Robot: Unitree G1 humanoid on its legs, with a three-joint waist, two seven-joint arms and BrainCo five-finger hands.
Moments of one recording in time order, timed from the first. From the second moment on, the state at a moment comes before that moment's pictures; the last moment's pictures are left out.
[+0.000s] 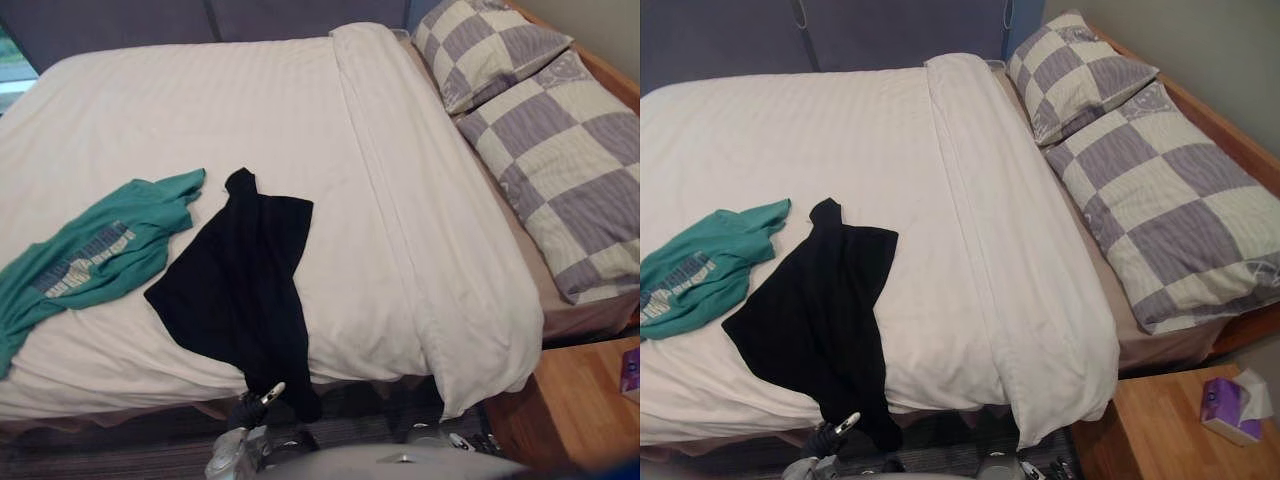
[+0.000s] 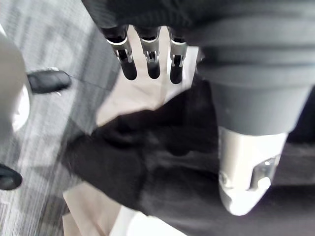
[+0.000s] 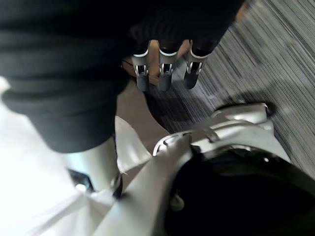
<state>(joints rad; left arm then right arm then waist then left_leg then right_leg) 0.14 0.05 0.19 0.97 -0.28 -0.20 -0.05 0.27 0.03 -0.46 1.02 -0.02 -0.29 0.14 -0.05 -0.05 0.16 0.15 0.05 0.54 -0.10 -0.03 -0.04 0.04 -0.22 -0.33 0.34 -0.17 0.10</state>
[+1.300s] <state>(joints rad) 0.11 0.05 0.29 1.00 -0.30 -0.14 0.01 0.08 -0.10 -0.31 1.02 0.13 -0.25 0.17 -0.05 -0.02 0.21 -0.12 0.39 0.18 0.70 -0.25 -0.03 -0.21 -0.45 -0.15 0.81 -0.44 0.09</state>
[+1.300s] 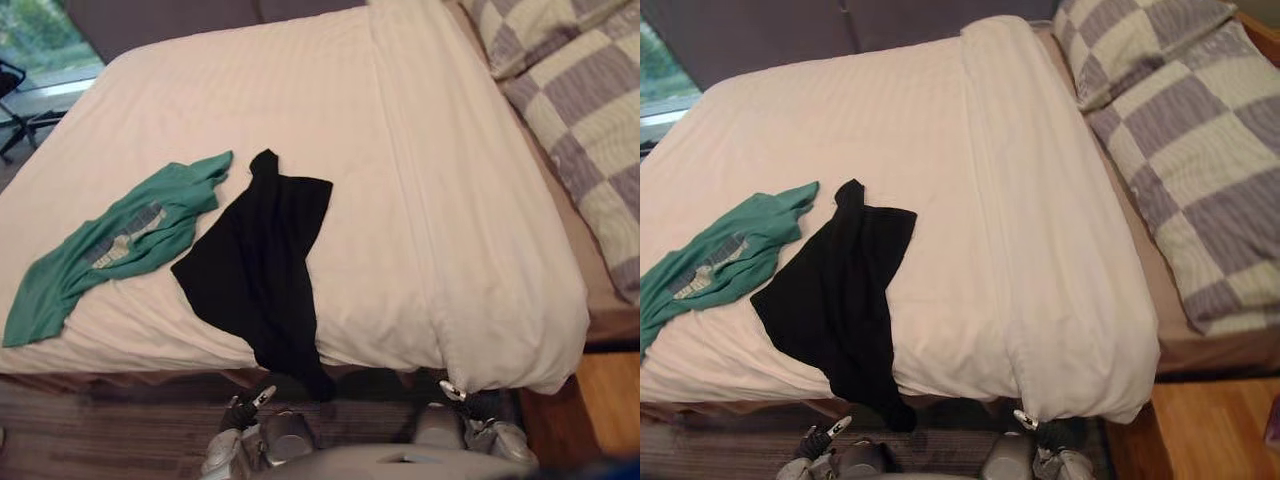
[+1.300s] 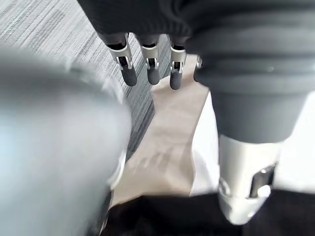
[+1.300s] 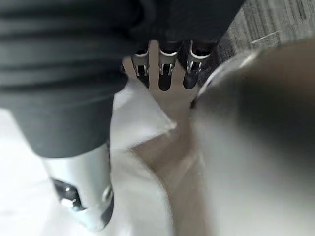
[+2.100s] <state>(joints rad) 0.18 0.13 0.12 1.04 0.01 -0.08 -0.06 0.10 0.00 -0.22 1.10 0.11 -0.36 0.26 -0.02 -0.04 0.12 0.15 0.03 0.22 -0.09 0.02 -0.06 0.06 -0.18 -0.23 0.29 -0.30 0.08</state>
